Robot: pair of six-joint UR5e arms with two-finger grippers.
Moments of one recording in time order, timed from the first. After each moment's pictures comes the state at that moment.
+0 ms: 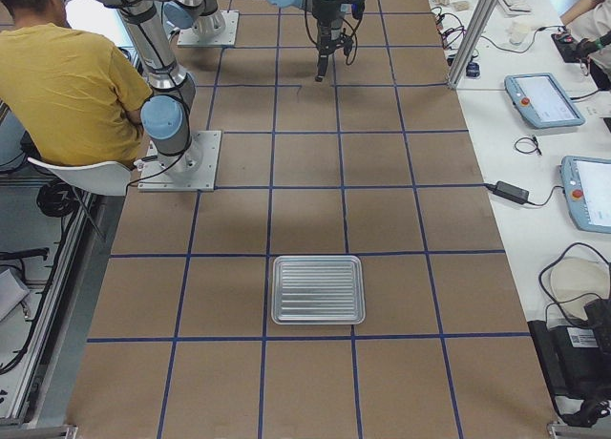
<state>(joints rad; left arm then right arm) -1.91 -2.08 -1.73 -1.05 1.49 -0.27 1.54 -1.60 1.55 -1.49 -1.55 -0.04</state>
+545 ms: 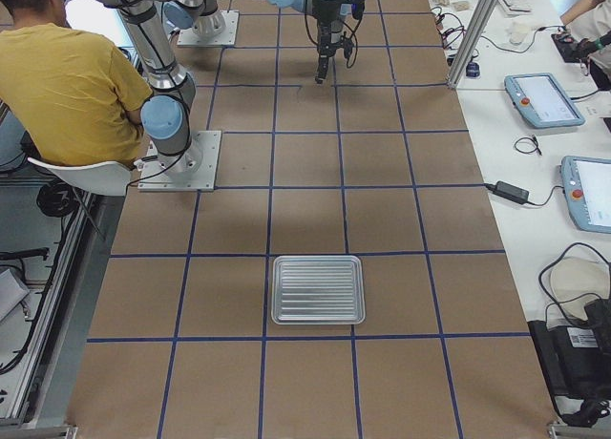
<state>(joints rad) -1.91 -2.10 -1.73 -1.04 1.50 -0.28 1.54 -1.60 1.55 -1.49 -1.55 -0.04</state>
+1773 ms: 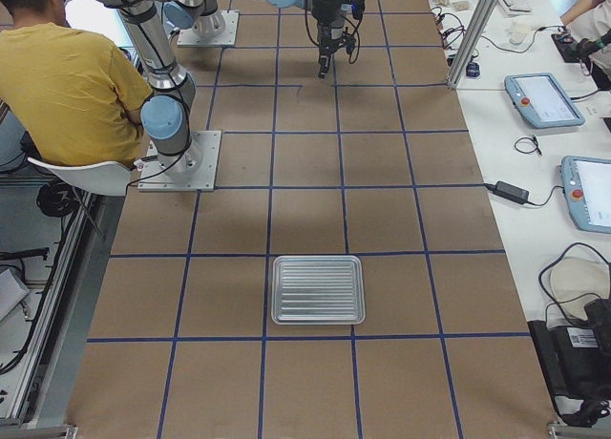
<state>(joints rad) -1.88 -2.07 -1.71 -1.05 1.50 -0.28 1.54 -1.60 1.55 -1.49 -1.55 -0.04</state>
